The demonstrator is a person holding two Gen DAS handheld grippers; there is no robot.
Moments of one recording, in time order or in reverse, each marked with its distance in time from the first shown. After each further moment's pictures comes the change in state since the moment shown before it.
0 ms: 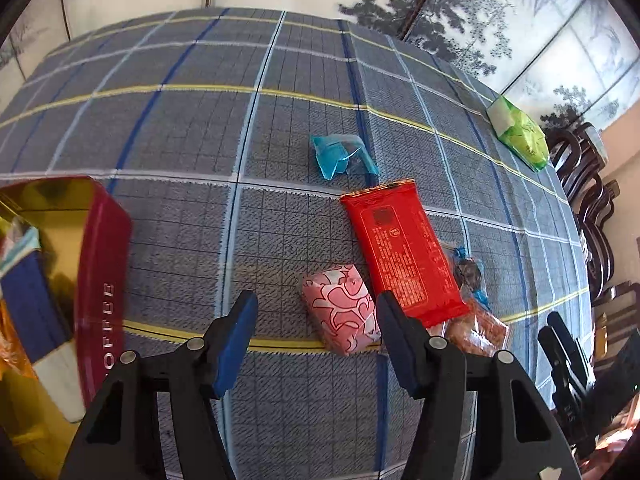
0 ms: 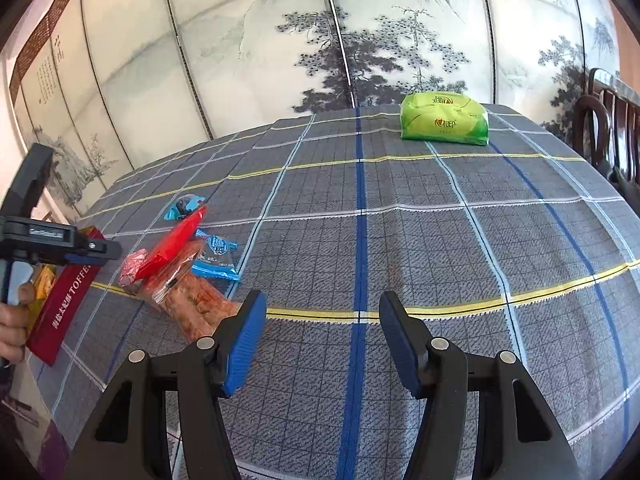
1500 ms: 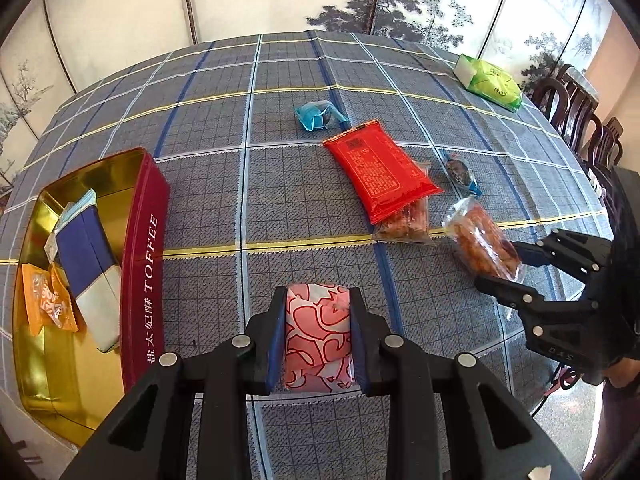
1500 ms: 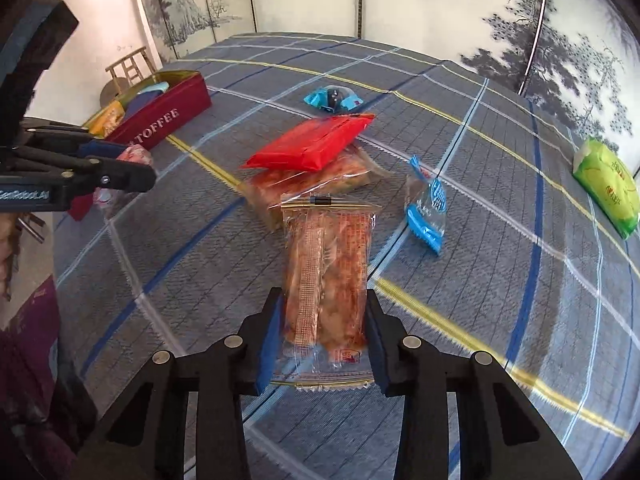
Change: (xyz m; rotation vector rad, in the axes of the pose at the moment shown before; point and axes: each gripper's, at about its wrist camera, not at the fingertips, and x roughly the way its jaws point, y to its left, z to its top) left arm -0.051 -0.020 -0.083 0.215 -0.094 0.128; right arm 0.042 0.095 -0.009 -0.505 0.311 0.243
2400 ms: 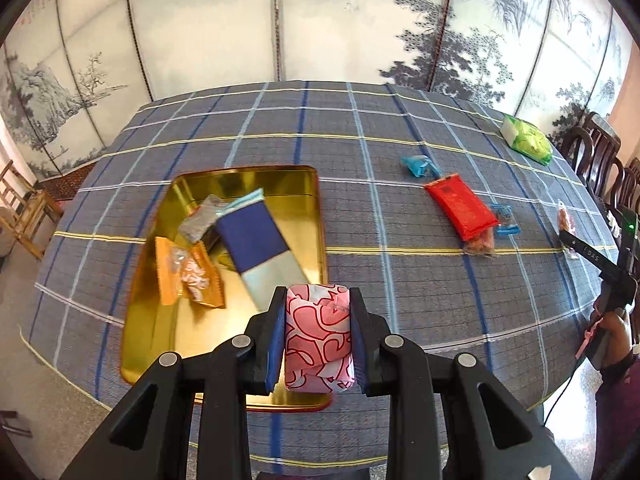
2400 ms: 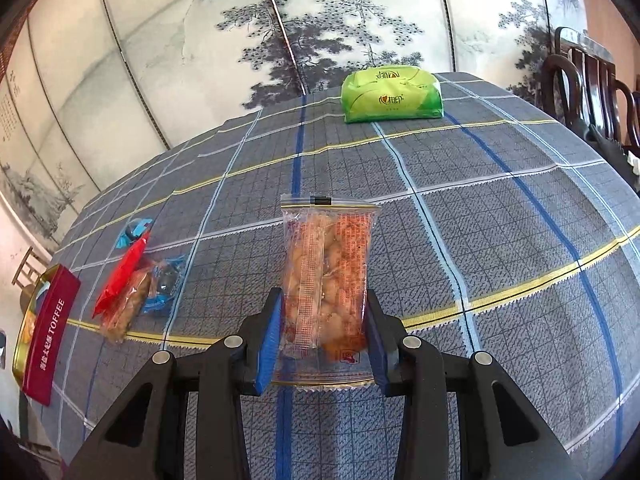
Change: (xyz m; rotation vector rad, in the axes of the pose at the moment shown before) left arm -0.092 0.105 -0.040 -0.112 -0.148 0.130; right arm -0.049 -0.124 -0.064 0.663 -0.255 -0.287
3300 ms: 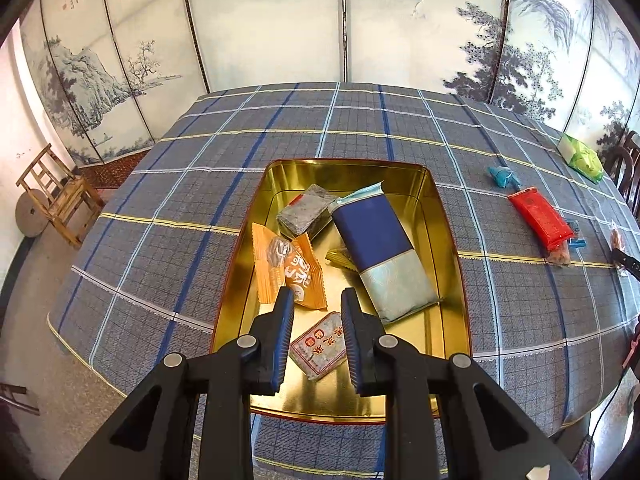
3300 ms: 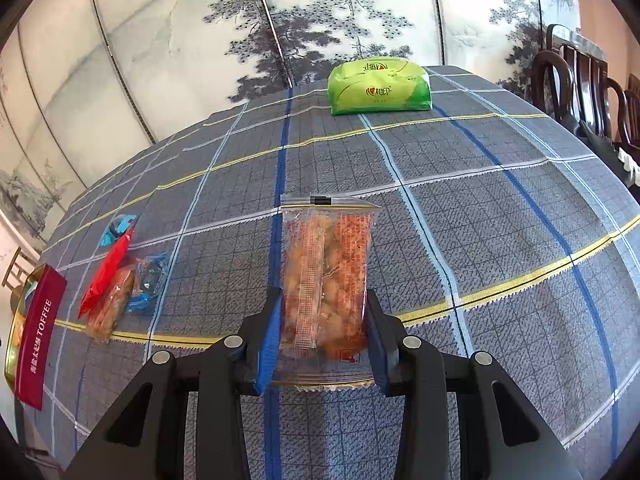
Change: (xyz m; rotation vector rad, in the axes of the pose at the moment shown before) left arm 0.012 0.070 -0.015 -0.058 -0.043 0.137; right arm 0.007 -0.001 0.002 0.004 0.029 -0.045
